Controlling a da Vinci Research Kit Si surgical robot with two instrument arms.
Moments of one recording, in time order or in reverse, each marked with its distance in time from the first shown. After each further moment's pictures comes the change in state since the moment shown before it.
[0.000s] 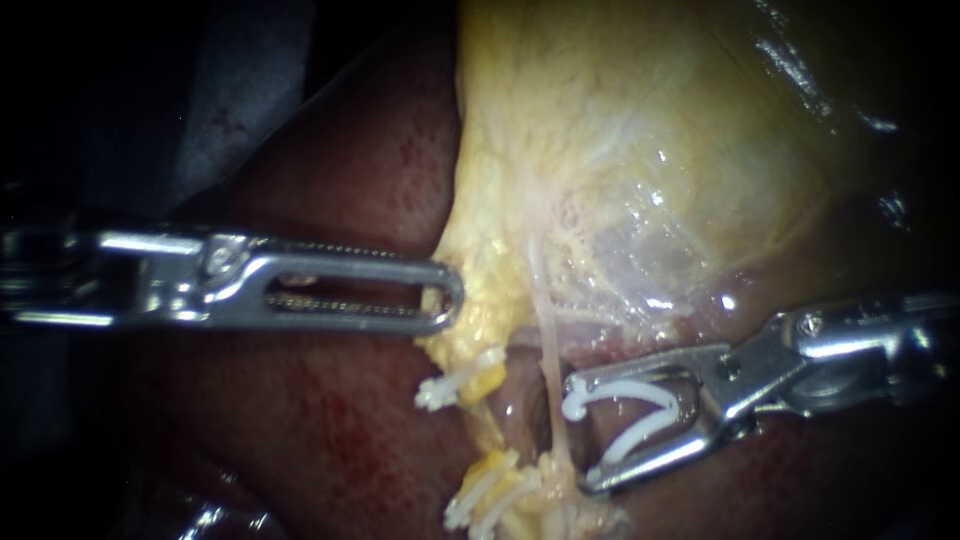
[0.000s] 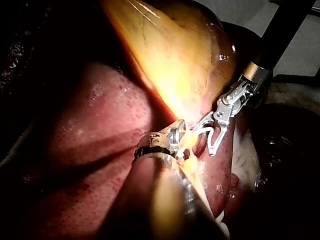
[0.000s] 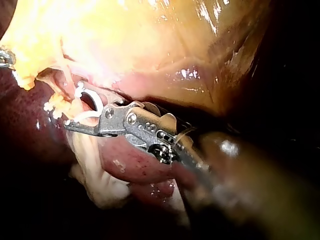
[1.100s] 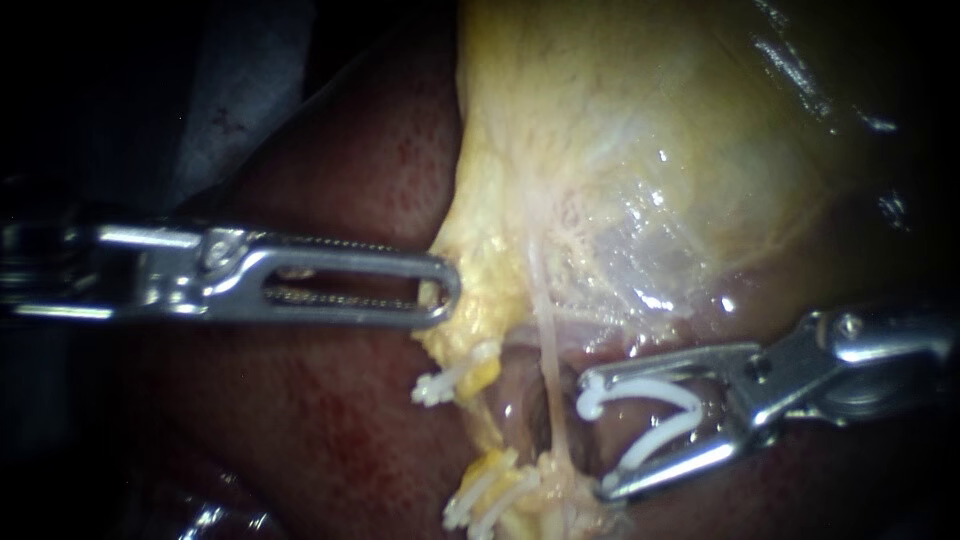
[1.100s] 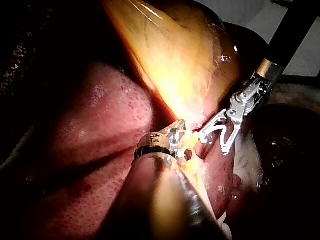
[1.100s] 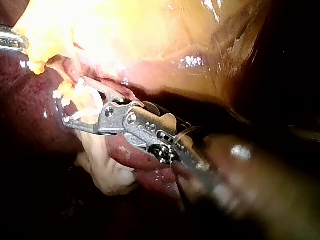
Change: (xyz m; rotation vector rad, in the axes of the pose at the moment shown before) right arm 0.002 -0.003 -0.001 -0.007 0.011 0.013; left arm 0.000 0.001 0.000 0.002 0.002 0.002
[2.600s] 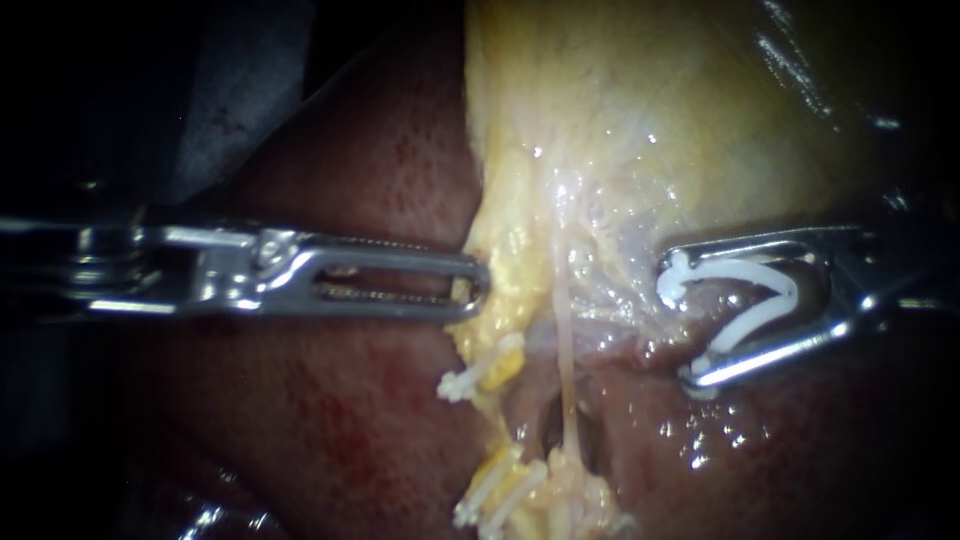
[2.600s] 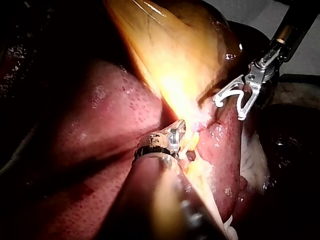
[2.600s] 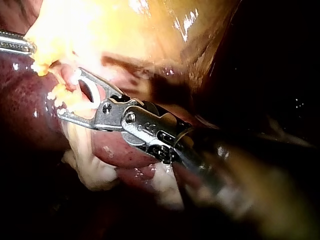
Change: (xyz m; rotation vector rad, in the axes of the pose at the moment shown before) right arm 0.006 0.000 -0.009 -0.106 0.065 -0.042; left arm 0.000 0.001 0.002 -0.001 0.015 0.009
